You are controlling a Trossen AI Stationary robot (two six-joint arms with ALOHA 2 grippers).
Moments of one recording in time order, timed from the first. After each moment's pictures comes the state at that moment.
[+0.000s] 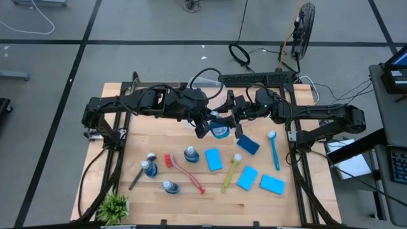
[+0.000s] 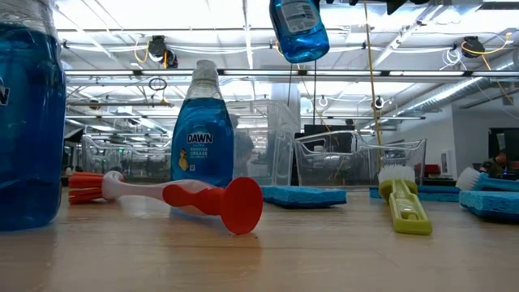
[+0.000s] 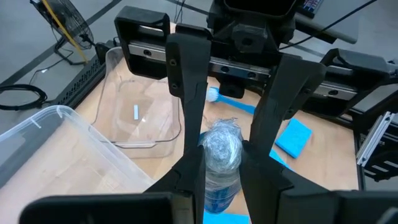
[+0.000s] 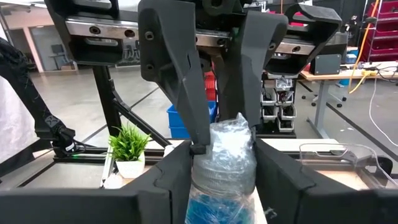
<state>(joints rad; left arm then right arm) -0.02 1.70 1.97 -0.86 -0.20 -0.35 -0.16 1.28 0.97 0.35 -0.34 0.09</state>
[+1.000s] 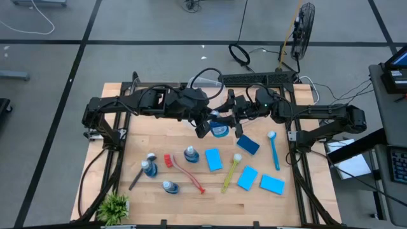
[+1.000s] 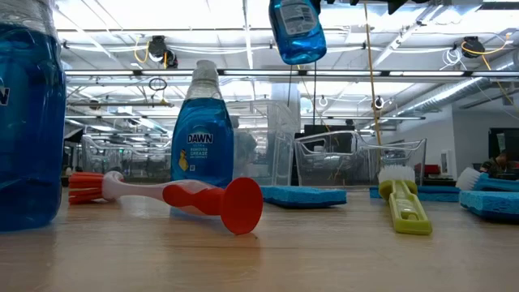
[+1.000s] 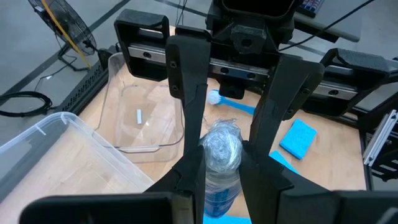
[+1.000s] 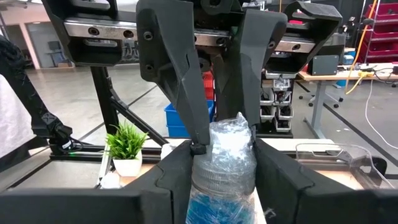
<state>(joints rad) -0.01 1.70 1.97 -0.84 -0.22 -0.32 -0.16 1.28 0.97 0.31 -0.34 0.07</state>
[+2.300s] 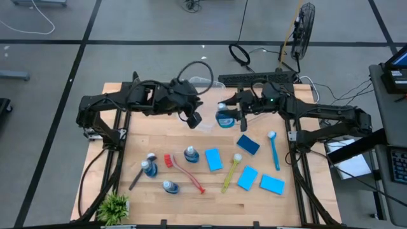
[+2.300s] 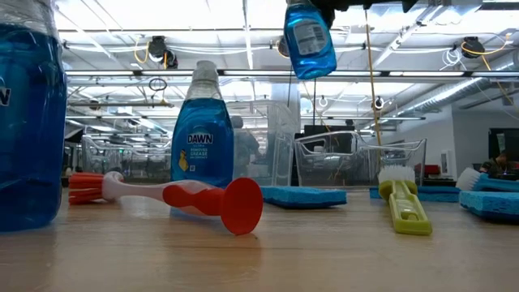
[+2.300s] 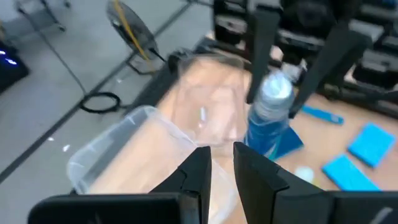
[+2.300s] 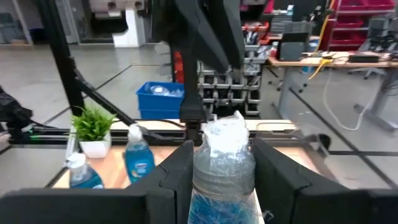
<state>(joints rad) -0.01 1.64 1.97 -0.99 -0.44 -0.30 -0.25 1.17 0.97 0.15 -0.29 -0.01</state>
